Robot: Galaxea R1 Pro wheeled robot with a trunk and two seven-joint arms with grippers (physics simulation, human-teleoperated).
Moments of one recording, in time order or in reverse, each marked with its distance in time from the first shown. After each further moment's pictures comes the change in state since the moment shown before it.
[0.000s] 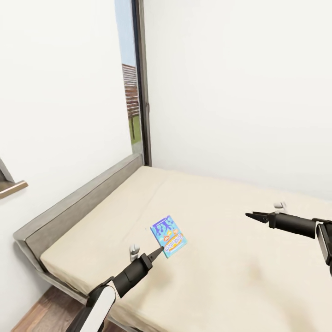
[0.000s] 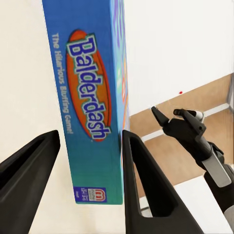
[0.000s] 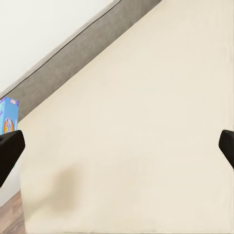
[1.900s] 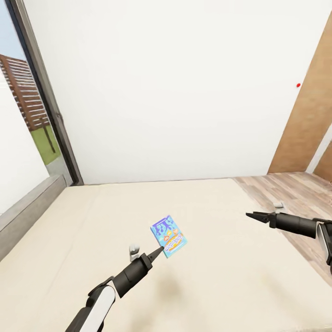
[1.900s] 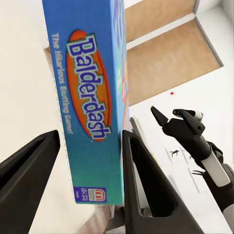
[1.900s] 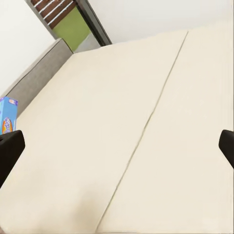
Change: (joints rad) left arm 0.000 0.002 0.000 -0.002 0.001 0.003 -0.003; right arm 0.000 -0.003 0.000 -0.002 0.000 0.000 0.000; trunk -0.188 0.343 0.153
